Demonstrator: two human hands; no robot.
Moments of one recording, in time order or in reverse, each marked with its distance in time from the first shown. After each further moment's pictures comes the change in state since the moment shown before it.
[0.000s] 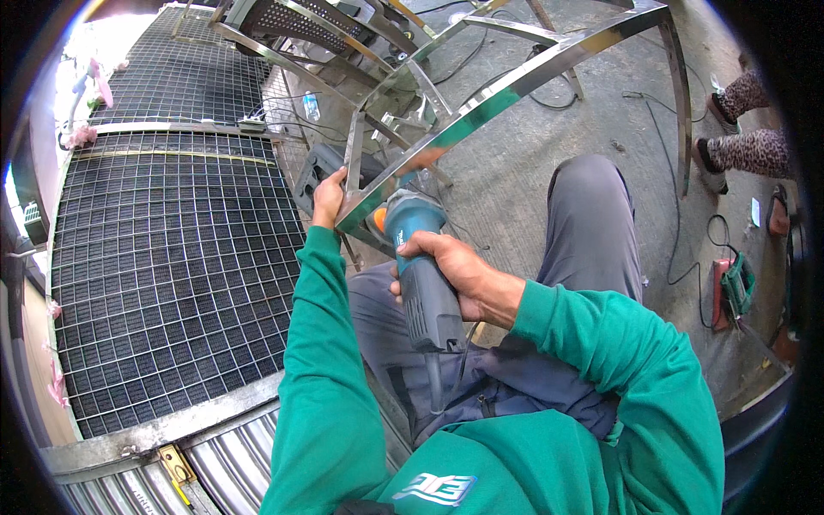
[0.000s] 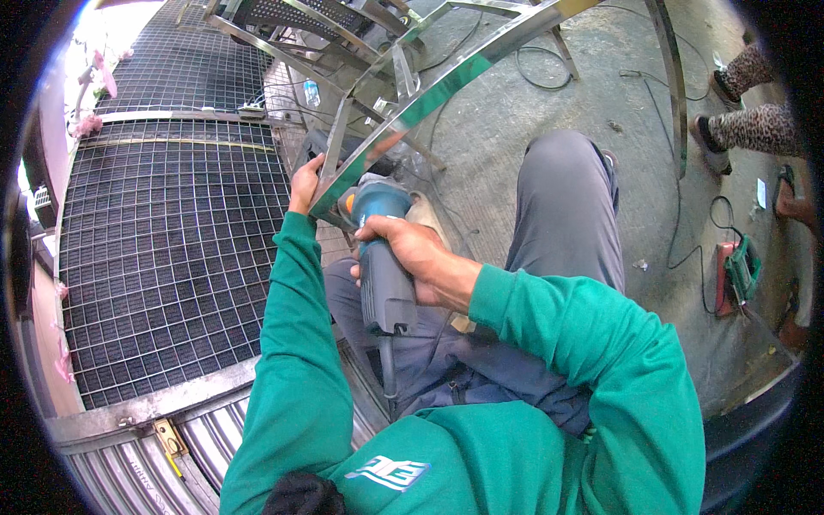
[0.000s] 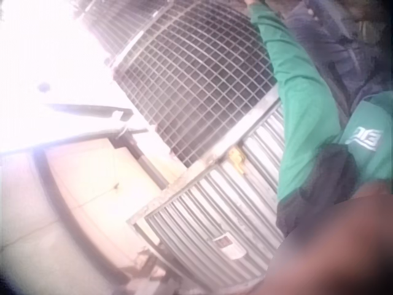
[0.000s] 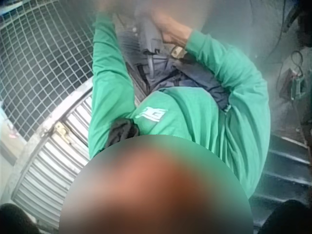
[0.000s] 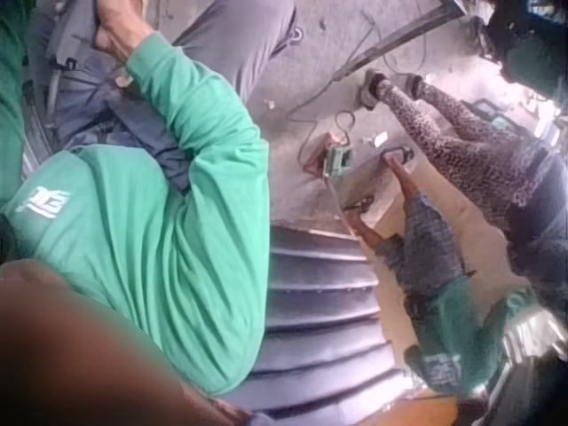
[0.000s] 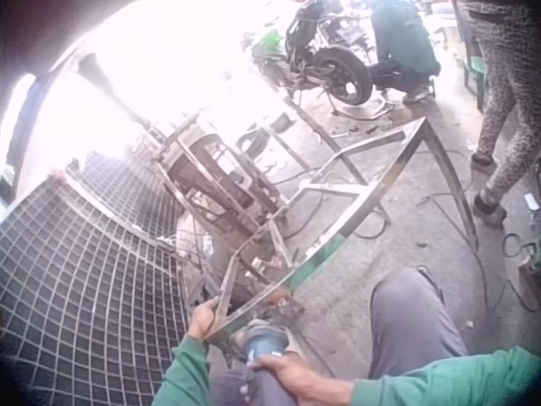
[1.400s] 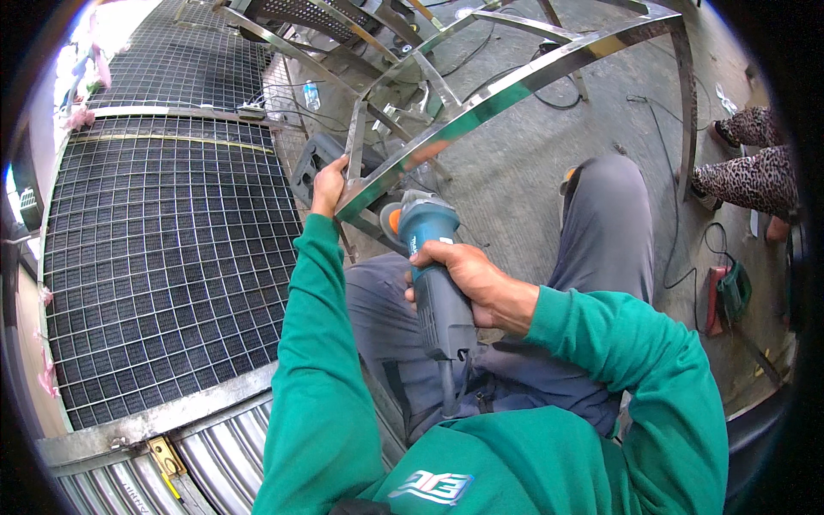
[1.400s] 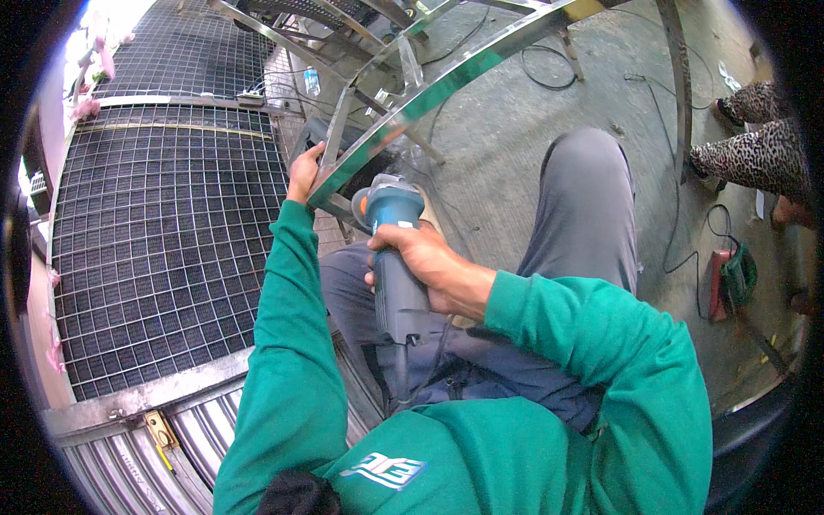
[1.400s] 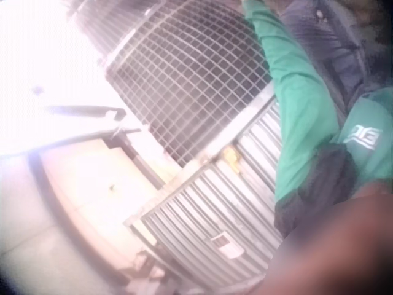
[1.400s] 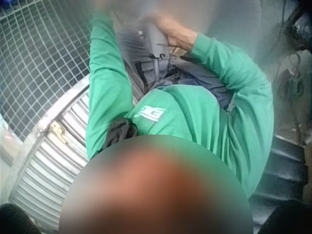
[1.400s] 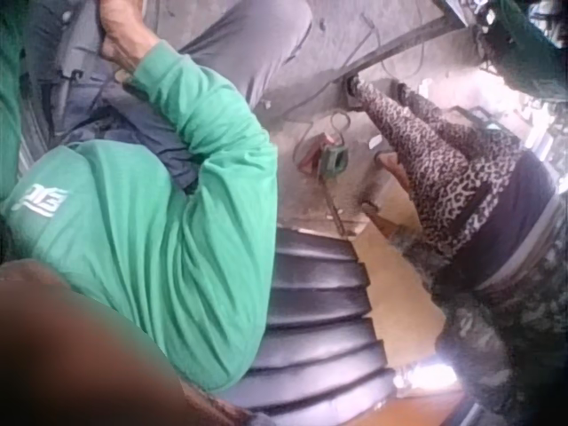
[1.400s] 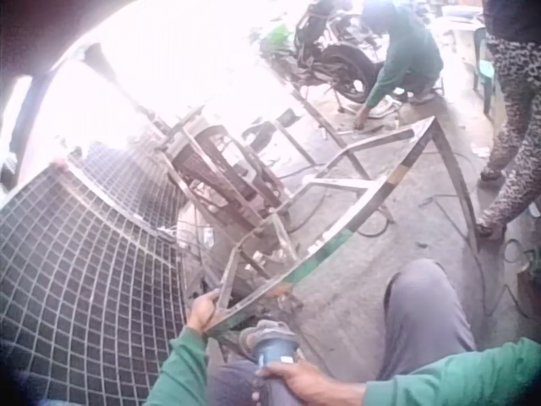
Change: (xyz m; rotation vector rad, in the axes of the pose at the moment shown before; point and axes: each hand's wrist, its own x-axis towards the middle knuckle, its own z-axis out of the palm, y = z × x) left_hand -0.016 0.046 -0.005 0.123 0.034 -0.083; right_hand -0.018 0.006 -0.005 -0.137 0.063 -0.023
